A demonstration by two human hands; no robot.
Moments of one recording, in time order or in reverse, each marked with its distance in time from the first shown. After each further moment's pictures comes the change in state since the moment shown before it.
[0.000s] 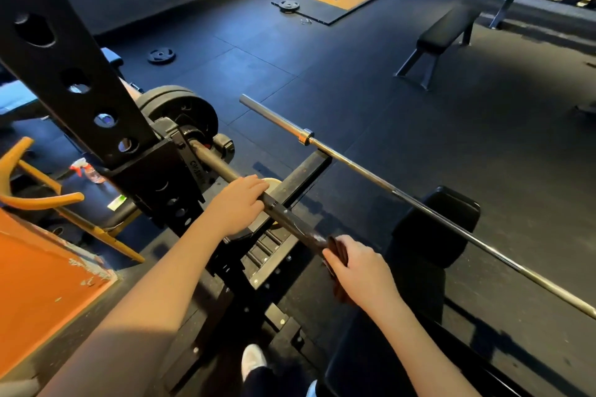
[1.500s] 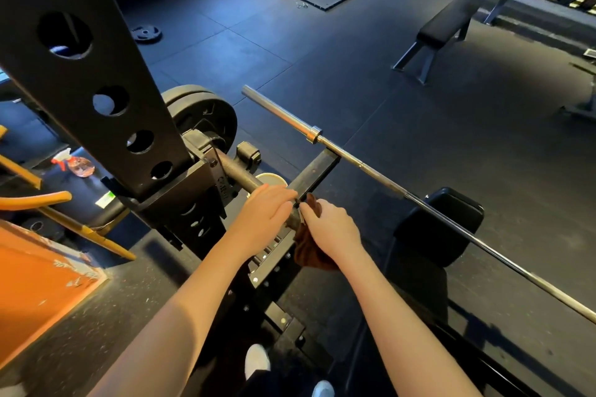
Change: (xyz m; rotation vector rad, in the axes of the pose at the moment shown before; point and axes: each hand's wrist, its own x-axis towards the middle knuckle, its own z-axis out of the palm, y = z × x) left_hand 0.012 -0.041 0.008 -0.536 0.108 0.049; right_hand 0.125 -0.106 0.031 0.137 -0.062 0.155
